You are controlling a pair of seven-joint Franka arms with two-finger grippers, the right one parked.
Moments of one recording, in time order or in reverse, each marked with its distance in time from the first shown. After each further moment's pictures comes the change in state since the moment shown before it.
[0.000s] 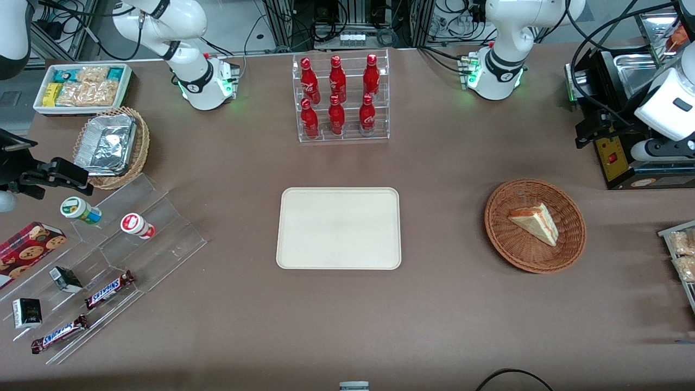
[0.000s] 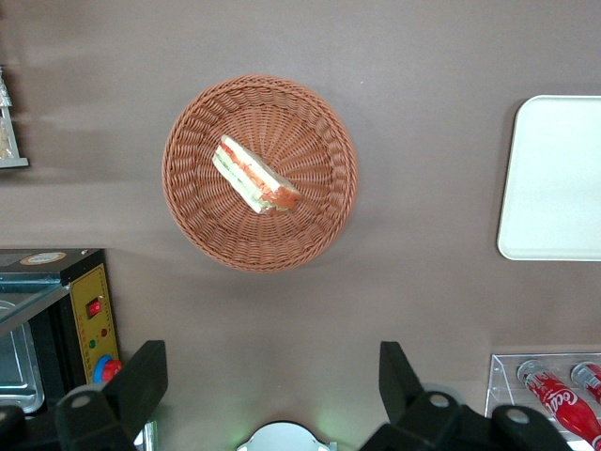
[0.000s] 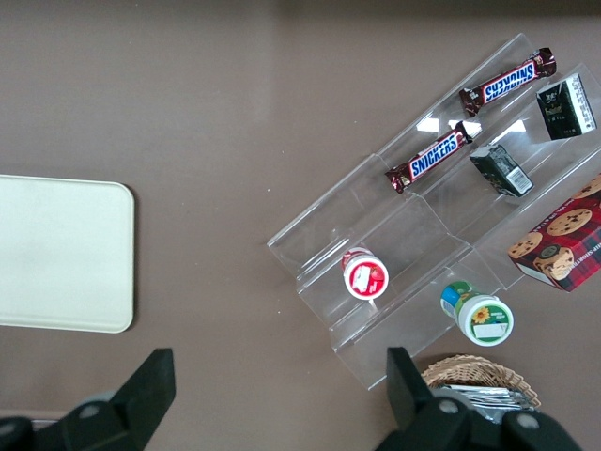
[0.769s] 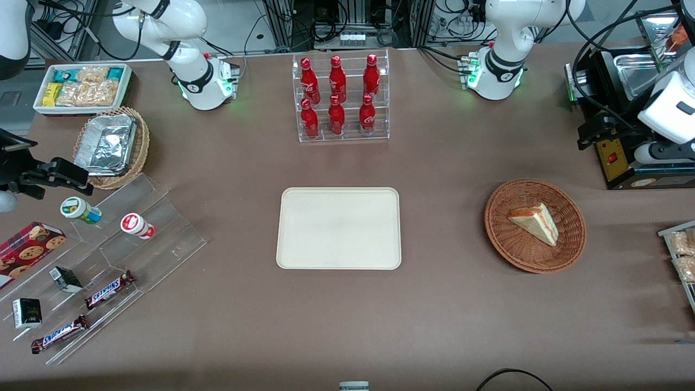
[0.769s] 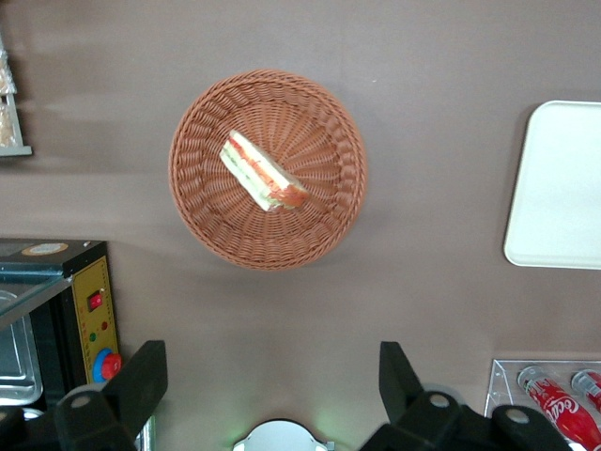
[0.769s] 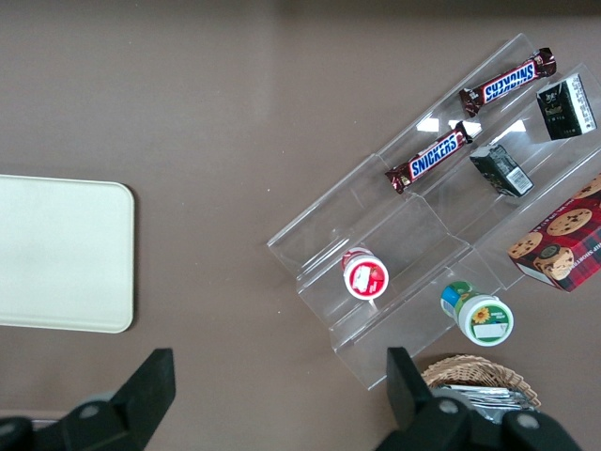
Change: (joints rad) arm 0.009 0.012 0.023 -0.007 0.001 0.001 -0.016
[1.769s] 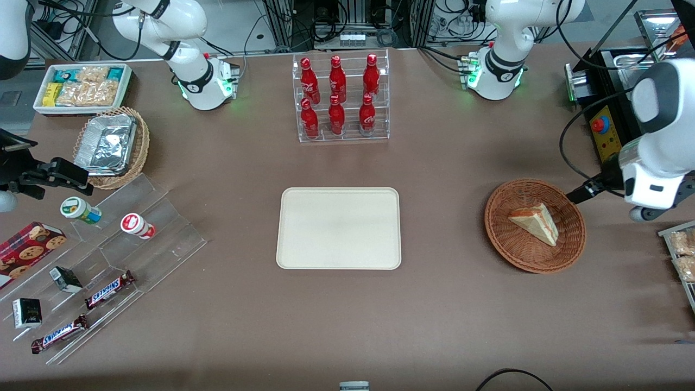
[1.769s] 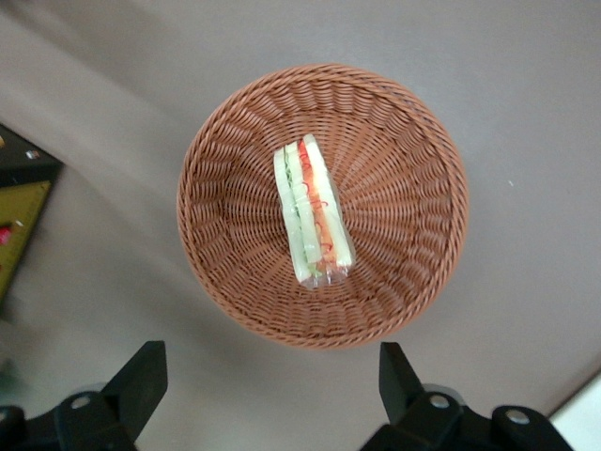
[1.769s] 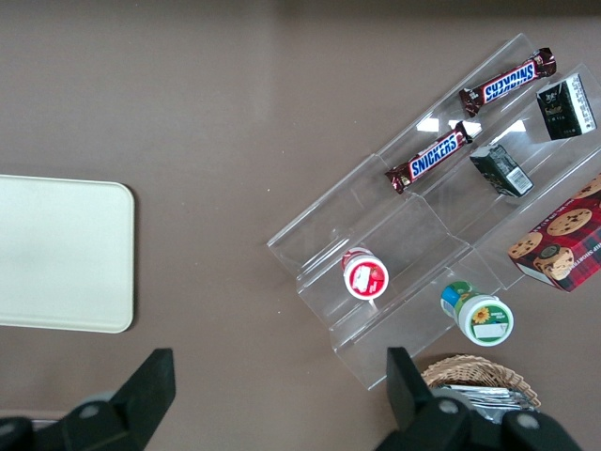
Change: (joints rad) arm 0.068 0.063 0.020 -0.411 0.001 0.469 -0.506
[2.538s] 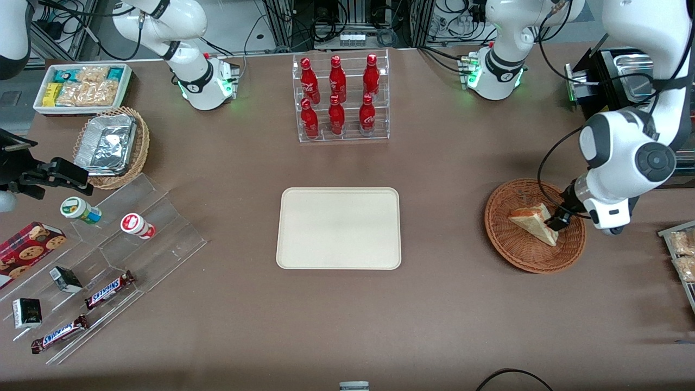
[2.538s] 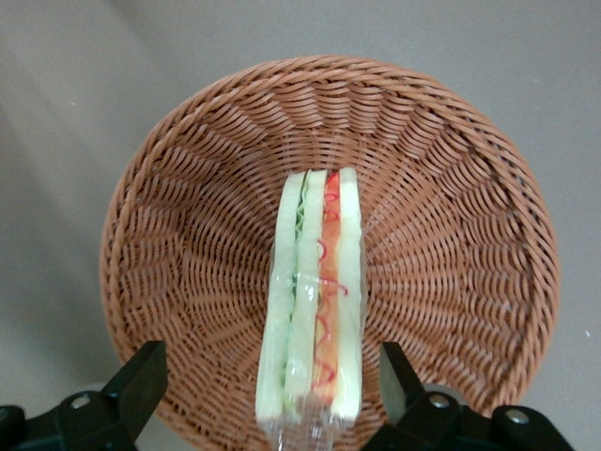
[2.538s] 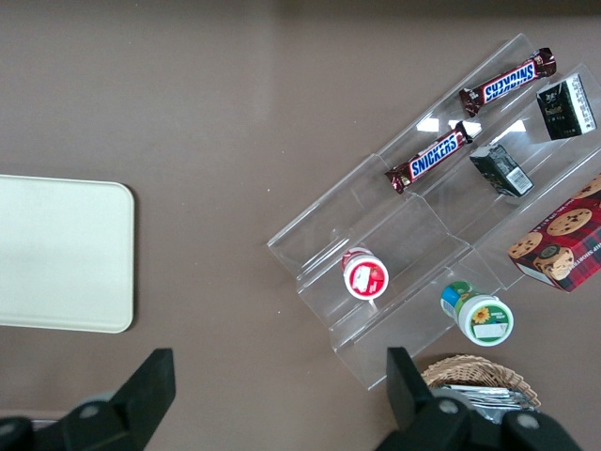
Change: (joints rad) arm 0.010 0.164 0.005 -0.173 -0.001 0.370 -0.315
